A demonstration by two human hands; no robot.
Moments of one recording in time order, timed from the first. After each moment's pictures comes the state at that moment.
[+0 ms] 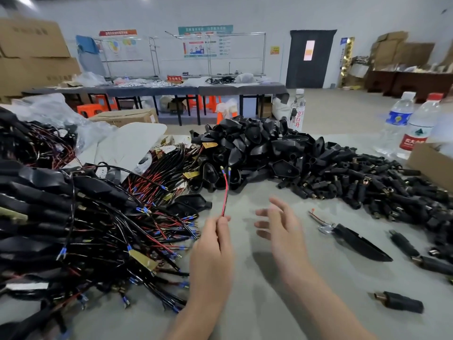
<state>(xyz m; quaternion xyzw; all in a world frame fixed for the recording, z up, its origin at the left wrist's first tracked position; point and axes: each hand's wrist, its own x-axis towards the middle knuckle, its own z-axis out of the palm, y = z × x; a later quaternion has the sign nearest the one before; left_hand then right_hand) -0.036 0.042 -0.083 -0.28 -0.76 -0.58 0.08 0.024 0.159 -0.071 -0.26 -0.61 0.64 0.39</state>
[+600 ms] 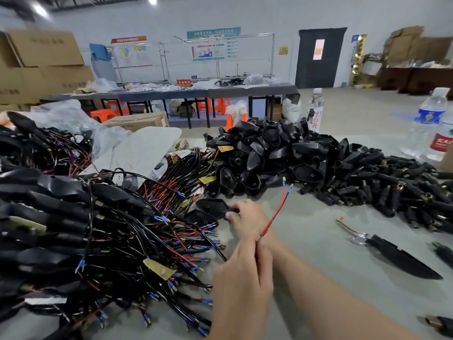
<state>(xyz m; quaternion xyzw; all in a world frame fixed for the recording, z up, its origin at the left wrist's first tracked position) -0.027 0.031 -0.075 -0.38 -0.77 -0.48 0.17 -0.114 0.167 -0.083 -0.24 -0.91 0.28 0.18</state>
